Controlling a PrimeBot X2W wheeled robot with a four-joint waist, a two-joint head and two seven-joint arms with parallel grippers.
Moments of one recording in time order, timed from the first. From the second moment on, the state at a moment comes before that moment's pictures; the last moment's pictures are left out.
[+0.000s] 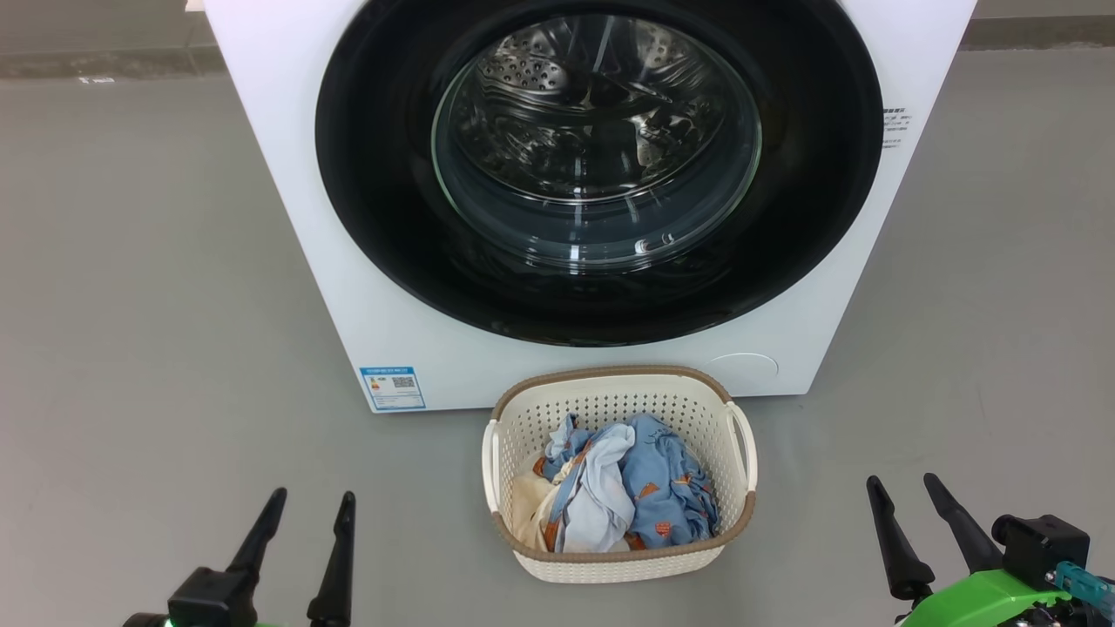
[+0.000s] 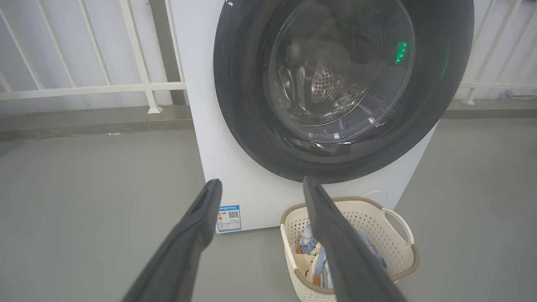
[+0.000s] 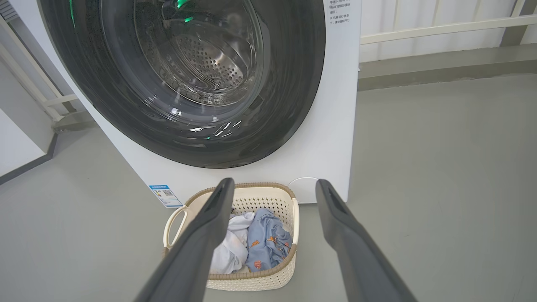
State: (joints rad) left arm 0.01 0.07 -0.09 0.19 -0.17 -0.13 -0.25; right arm -0.06 -0.19 0.02 0.39 0.37 0.13 -0.25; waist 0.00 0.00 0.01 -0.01
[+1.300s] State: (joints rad) left arm 0.01 0.07 -0.08 0.20 -0.15 -0.13 -0.25; right arm -0.06 -0.19 0.01 0.38 0.36 0.13 -0.25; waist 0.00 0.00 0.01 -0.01
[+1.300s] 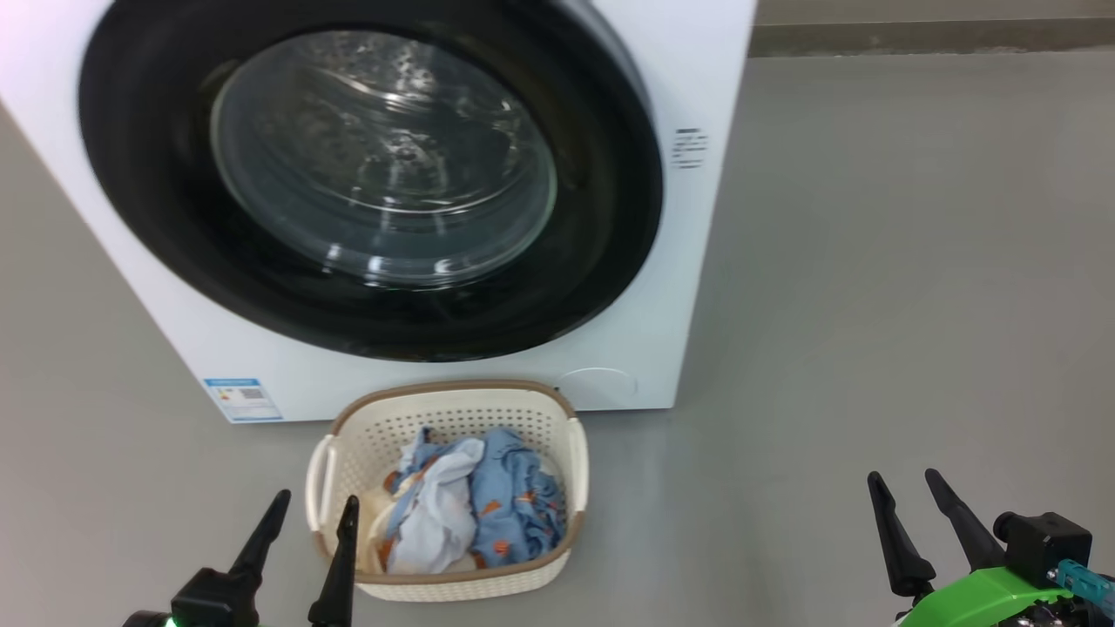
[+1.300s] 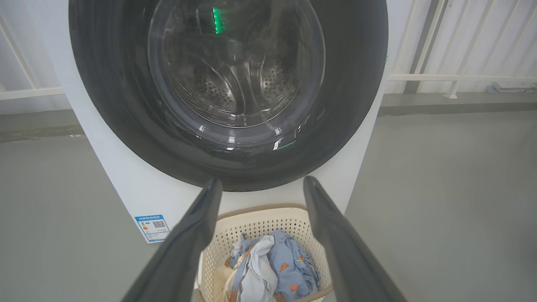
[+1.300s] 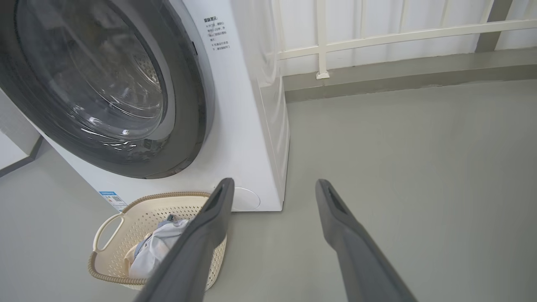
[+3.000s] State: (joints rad) left arm -0.07 0.05 -0.12 0.17 -0.18 -0.13 -0.26; right arm -0.46 -0.17 -0.02 0.28 1.03 0.13 -0.26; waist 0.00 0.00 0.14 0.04
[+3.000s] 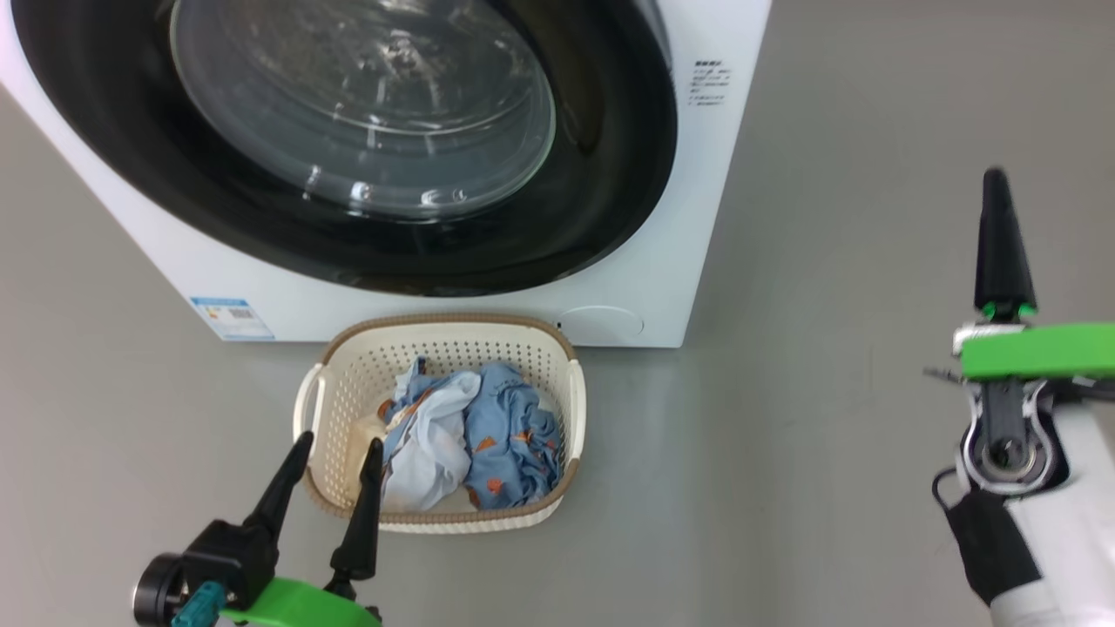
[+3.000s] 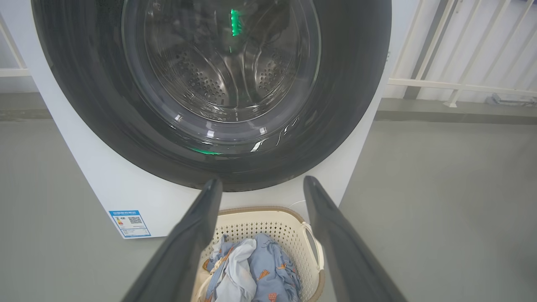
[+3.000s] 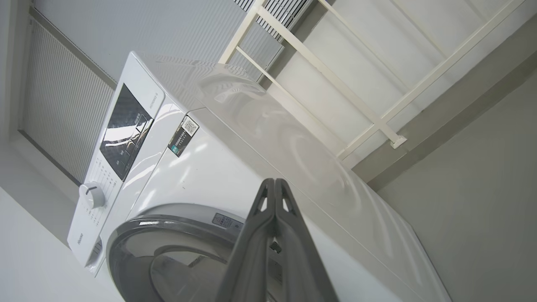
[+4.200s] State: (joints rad) left arm -0.22 0.04 -0.23 0.17 -0.26 -0.13 -0.26; right arm -0.92 -0.38 0.13 0.55 1.61 0.13 0.32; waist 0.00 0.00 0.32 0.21
